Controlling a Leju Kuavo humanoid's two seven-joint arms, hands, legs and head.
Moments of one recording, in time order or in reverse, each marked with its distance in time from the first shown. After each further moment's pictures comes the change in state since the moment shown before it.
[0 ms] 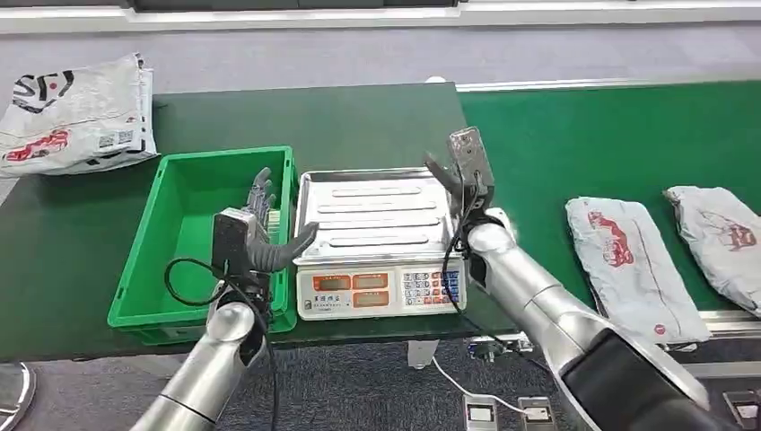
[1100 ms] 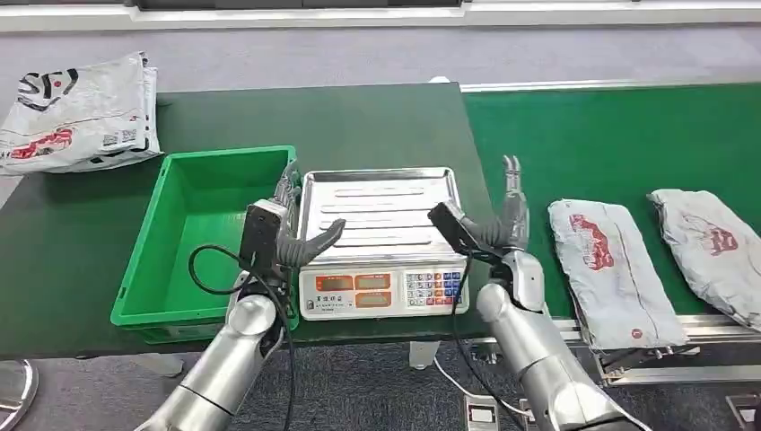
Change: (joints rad) left arm -0.041 -0.070 -0.013 0.048 -0.103 -0.041 0.018; right arm 0.375 0.081 -0.722 -0.213 1.592 -0.115 0.212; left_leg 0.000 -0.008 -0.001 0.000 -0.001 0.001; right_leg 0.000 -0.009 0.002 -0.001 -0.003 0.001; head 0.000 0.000
